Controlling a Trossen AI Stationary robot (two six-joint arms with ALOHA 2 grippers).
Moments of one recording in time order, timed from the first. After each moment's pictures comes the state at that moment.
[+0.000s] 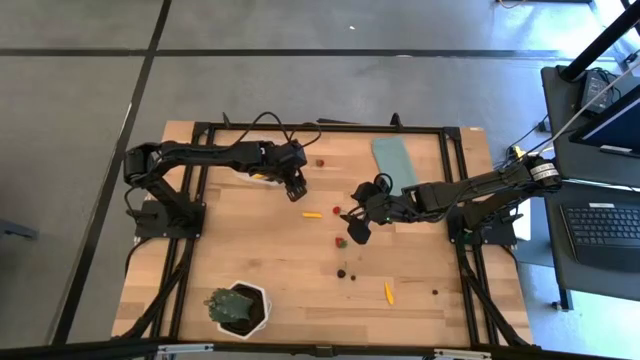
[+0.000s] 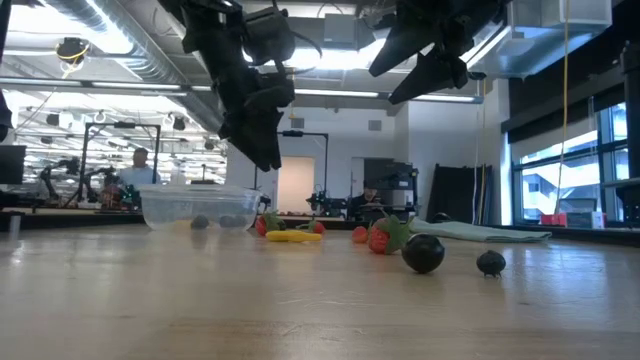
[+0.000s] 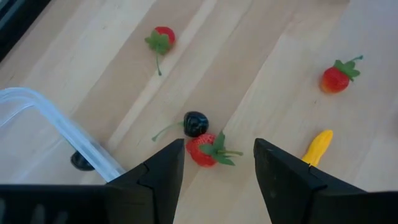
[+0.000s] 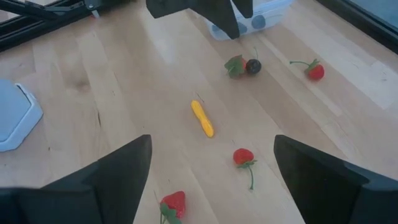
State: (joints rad) left arm 0.30 1.58 1.10 -0.56 -0.11 -0.25; right arm 0.20 1.42 1.04 -0.38 0.41 0.57
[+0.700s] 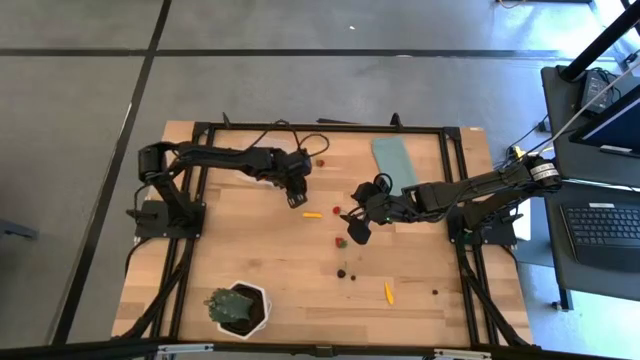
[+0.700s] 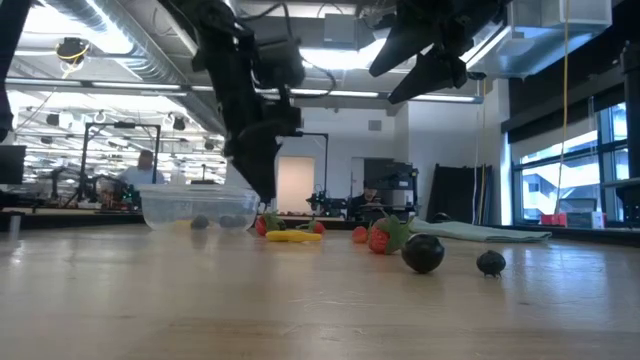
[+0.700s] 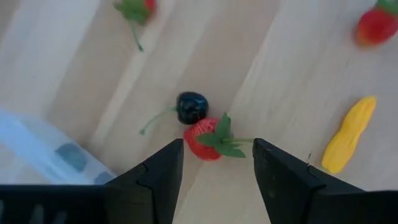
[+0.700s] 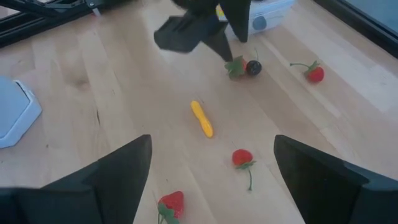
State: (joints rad) left arm 0.28 1.70 1.10 -0.55 -0.13 -0.15; right arm 0.20 1.42 1.04 -0.38 0.41 0.55
